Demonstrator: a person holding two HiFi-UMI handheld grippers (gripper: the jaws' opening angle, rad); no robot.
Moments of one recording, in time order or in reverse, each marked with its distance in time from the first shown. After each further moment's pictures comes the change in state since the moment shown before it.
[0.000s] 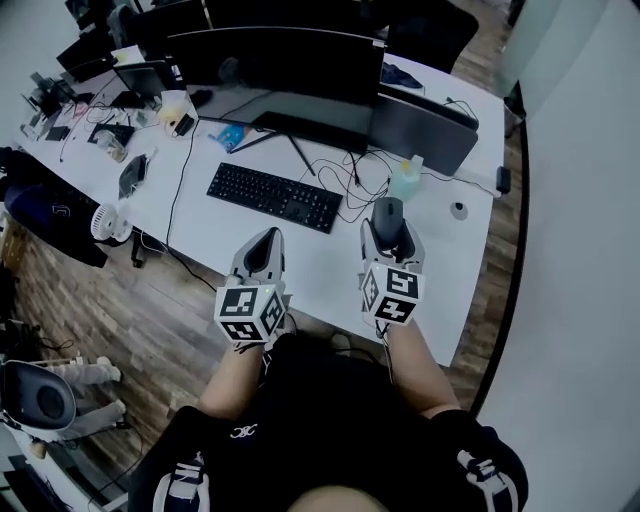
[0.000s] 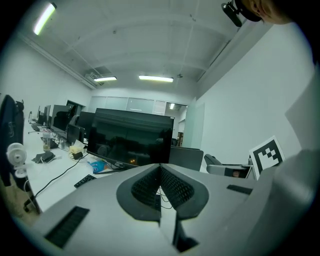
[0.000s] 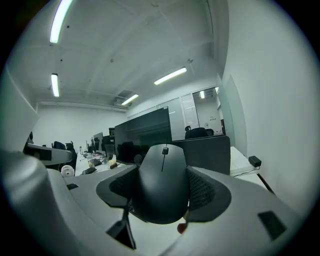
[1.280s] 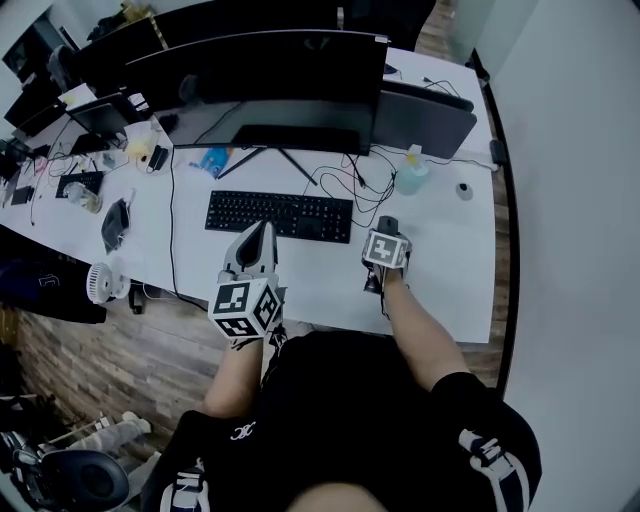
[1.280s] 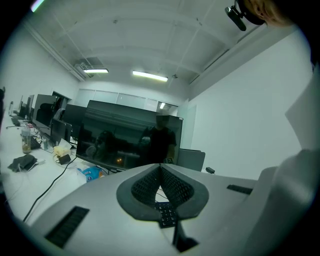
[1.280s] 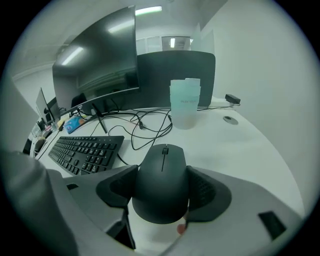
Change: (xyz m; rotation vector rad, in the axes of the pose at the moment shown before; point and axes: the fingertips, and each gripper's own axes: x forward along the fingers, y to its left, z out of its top) left arm 0.065 0.122 0.020 0.000 0.012 -0.176; right arm 0.137 -0.030 -0.230 0.185 0.587 -0.448
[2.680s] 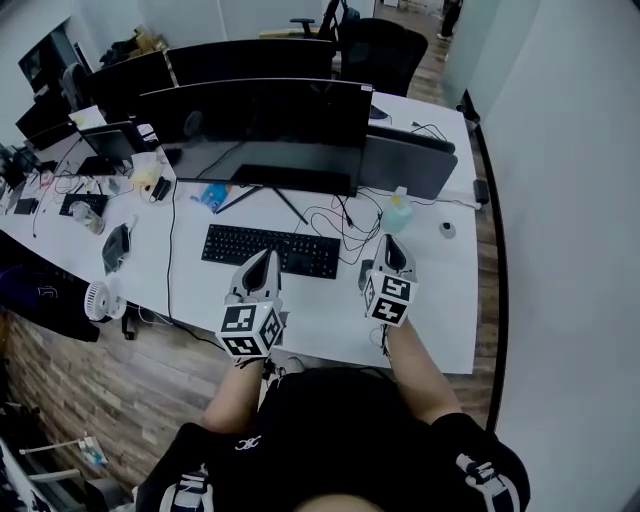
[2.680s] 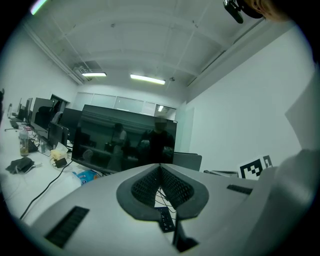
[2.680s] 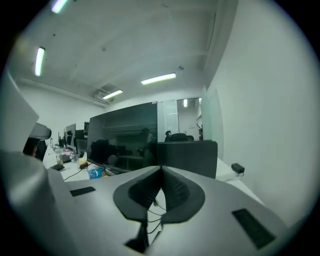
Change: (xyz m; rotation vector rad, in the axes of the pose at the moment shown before) left arm -0.001 -0.037 0.013 0.024 -0.041 -0.005; right arm -0.186 0.010 0.141 -0.125 -0.664 0.157
